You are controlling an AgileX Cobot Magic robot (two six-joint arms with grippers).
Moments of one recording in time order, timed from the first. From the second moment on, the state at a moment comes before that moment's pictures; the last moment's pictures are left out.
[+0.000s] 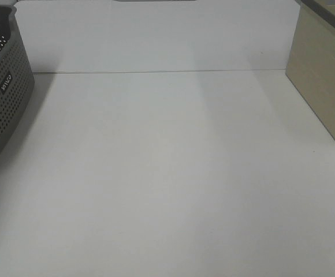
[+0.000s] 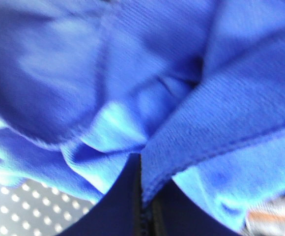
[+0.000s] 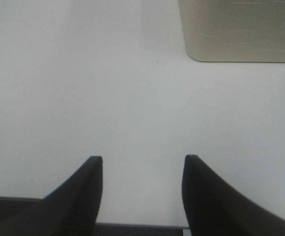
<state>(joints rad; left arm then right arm) 0.16 2.27 -1.86 0.49 0.85 1.09 0.00 0.00 -0.45 0.05 1.11 -0.04</state>
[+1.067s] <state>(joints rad) 0.05 1.77 -1.87 0.49 0.99 0.82 0.00 0.00 -0.45 0.05 1.11 -0.04</state>
